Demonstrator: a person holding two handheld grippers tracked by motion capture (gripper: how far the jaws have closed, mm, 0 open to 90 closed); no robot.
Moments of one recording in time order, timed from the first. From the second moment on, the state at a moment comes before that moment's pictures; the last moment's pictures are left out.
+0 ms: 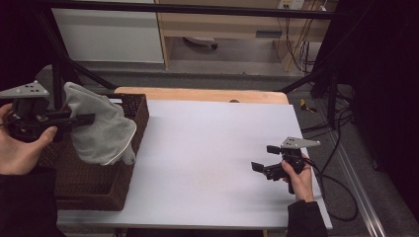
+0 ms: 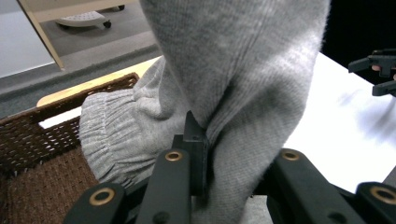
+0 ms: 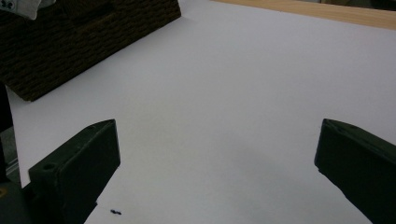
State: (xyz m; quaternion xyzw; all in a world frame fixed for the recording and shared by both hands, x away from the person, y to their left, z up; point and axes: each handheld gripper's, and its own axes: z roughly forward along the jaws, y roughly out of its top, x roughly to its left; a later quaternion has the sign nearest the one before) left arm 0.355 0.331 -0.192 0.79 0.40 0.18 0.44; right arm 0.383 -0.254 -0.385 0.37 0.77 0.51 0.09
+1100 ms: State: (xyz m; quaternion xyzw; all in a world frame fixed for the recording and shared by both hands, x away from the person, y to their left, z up) left arm 0.371 0.259 -0.198 0.84 0.34 0.14 0.40; right arm 0.382 -0.255 -0.383 0.36 0.77 0.51 0.09
